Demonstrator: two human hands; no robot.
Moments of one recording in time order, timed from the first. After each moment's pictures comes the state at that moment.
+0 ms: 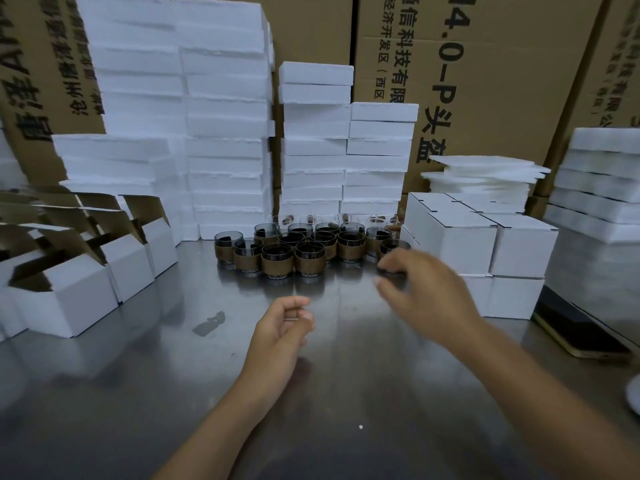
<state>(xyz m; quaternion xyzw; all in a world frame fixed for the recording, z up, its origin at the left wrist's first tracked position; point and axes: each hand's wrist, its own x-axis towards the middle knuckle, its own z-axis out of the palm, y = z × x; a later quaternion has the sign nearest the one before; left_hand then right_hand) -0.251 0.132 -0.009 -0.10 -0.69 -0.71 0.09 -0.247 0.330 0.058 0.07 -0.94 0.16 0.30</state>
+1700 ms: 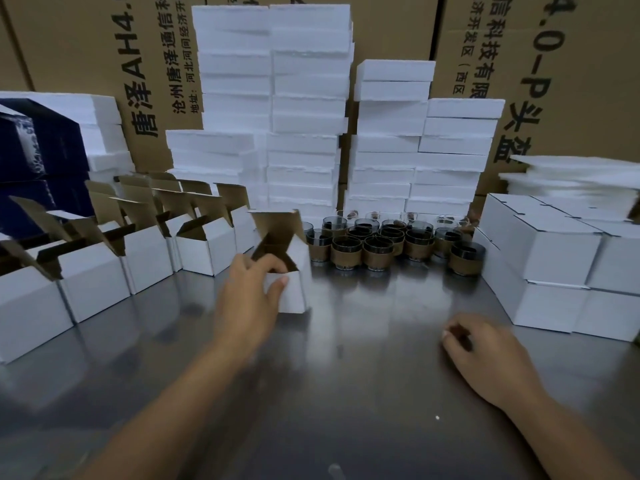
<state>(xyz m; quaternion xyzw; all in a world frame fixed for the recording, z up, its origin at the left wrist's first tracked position) -0.251 0.016 0.021 0.00 -0.89 -0.33 0.31 -0.234 0.313 -0.010 0.02 -0.95 0.21 0.21</state>
